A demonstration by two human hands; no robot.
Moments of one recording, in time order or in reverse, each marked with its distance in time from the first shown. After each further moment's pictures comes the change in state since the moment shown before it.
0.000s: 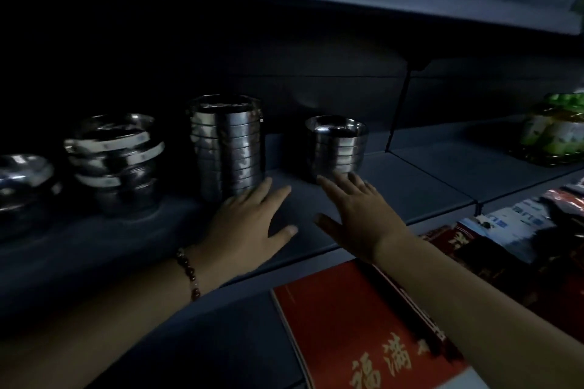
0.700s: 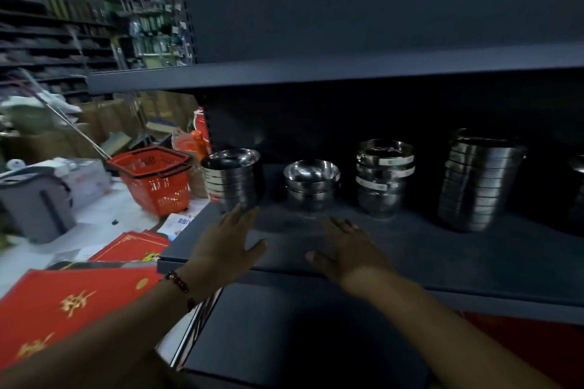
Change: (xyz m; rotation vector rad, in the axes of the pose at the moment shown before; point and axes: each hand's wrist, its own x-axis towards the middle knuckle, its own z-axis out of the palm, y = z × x) left_hand -0.317 -0.229 -0.148 0.147 0.133 -0.692; right_hand -0.029 -0.362 0.020 0.358 -0.111 -0.505
